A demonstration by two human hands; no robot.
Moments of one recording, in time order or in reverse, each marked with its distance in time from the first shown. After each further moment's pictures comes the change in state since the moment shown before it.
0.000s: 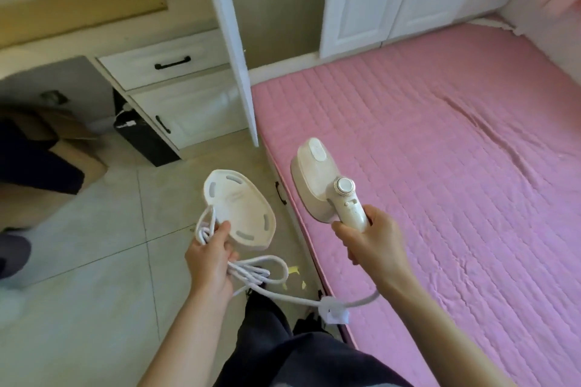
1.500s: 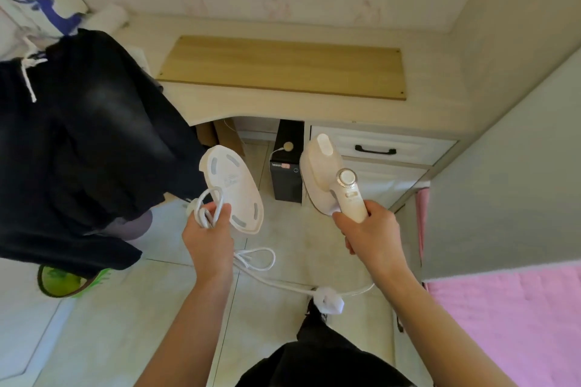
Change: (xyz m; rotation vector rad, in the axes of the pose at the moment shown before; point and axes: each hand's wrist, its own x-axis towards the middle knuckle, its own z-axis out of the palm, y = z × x) left_hand 0.324 0.349 -0.160 0.095 0.559 0.389; right_hand 0.186 -0.354 0.424 -0.115 -0.343 -0.256
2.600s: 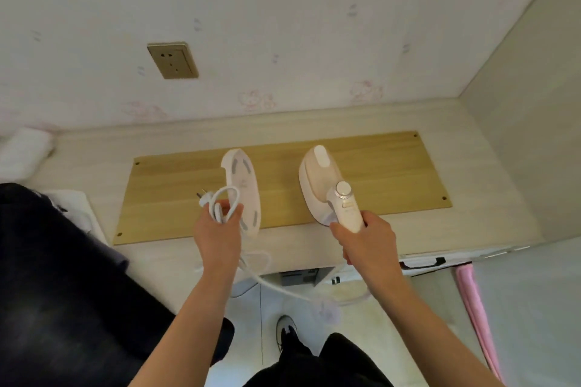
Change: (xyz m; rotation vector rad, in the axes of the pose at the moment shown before) left_hand 0.352 0.176 0.236 0.142 -0.335 0.116; right_hand 0.326 -0.186 0.112 0.064 0.215 0.161
